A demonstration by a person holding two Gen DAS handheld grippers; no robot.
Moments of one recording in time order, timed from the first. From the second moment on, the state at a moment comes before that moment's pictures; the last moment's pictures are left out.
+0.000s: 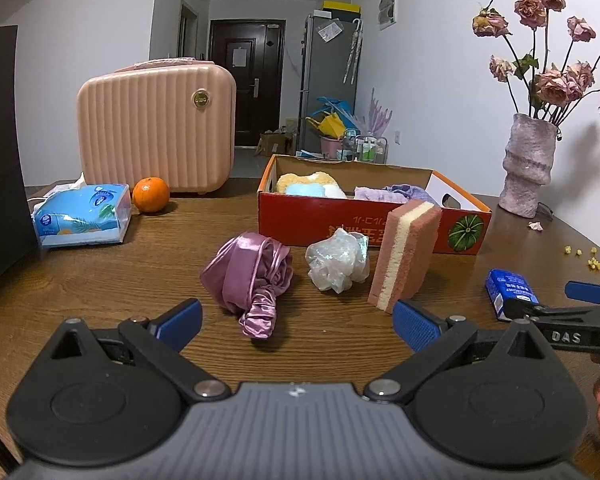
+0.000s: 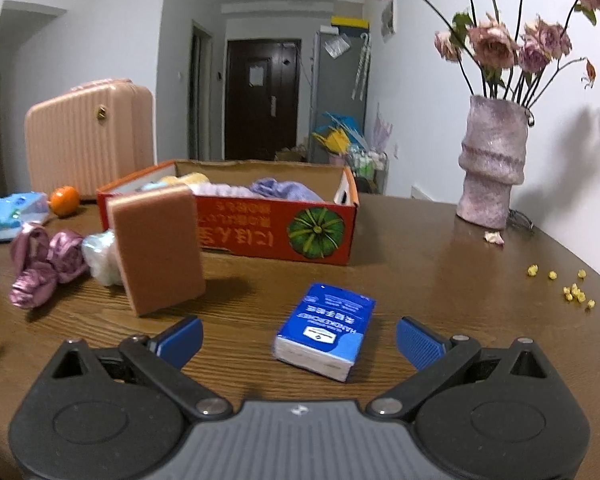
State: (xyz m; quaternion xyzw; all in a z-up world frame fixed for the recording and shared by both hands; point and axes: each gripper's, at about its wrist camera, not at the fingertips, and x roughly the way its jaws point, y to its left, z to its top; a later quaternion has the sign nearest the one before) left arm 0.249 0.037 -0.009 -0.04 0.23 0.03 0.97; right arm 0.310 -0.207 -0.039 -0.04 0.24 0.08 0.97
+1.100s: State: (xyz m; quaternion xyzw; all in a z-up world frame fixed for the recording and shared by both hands) left arm 0.253 0.035 -0.013 -0.03 0.24 0.04 0.97; right arm 0.378 -0.210 -0.061 -0.02 0.32 0.06 0.94
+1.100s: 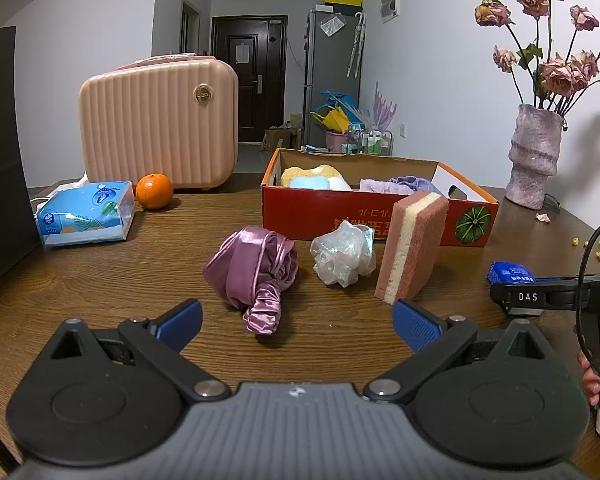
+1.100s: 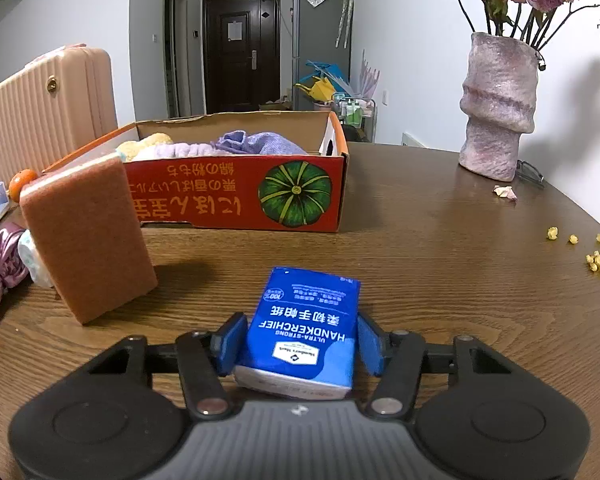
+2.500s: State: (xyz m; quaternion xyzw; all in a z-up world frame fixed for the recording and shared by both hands) left arm 0.253 0.035 -0.014 -0.03 0.24 0.04 0.97; right arm 0.308 -0.183 -0.030 -0.02 0.19 0.15 0.97
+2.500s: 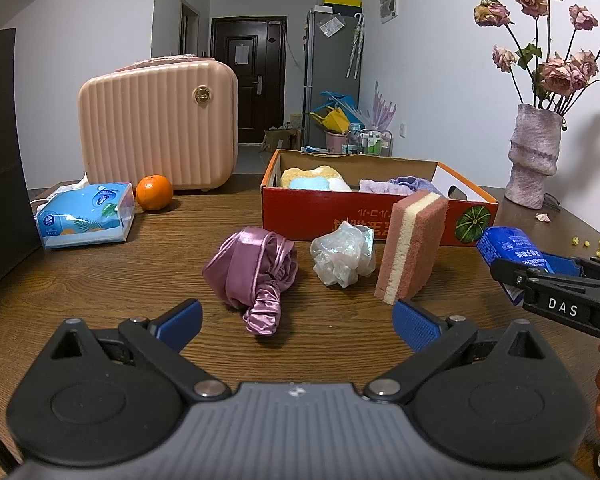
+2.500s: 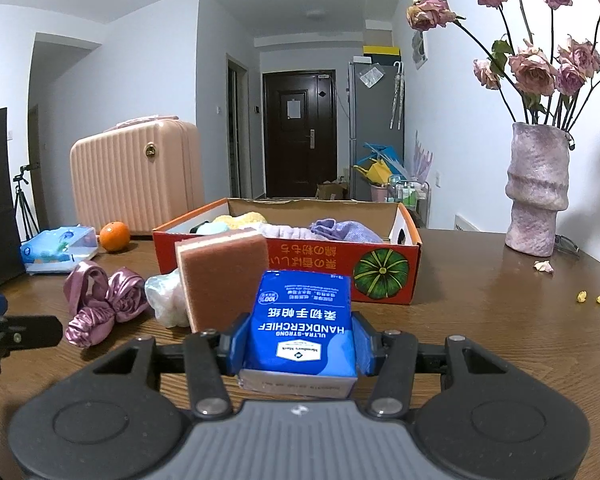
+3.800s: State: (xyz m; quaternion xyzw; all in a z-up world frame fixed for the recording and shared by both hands) left arm 0.349 0.076 -0.051 0.03 0.29 0.07 0.95; right arm 0.314 -0.185 -0.034 -0.01 0.20 0.12 0.97
